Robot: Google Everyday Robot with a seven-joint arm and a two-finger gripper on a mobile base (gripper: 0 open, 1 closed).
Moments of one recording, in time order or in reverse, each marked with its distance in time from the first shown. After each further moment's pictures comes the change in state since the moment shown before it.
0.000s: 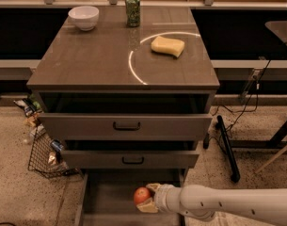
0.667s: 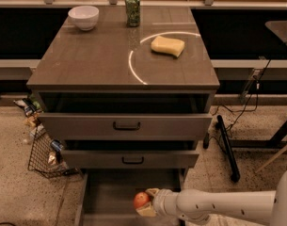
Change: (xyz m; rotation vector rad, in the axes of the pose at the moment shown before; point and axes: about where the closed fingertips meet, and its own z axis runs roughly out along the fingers) arm 0.042 -0.002 0.041 -0.003 0.016 0.040
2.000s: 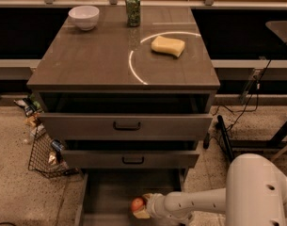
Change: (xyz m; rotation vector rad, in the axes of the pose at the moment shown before) arm 0.071 -0.013 0.103 -0.003 0.080 0.014
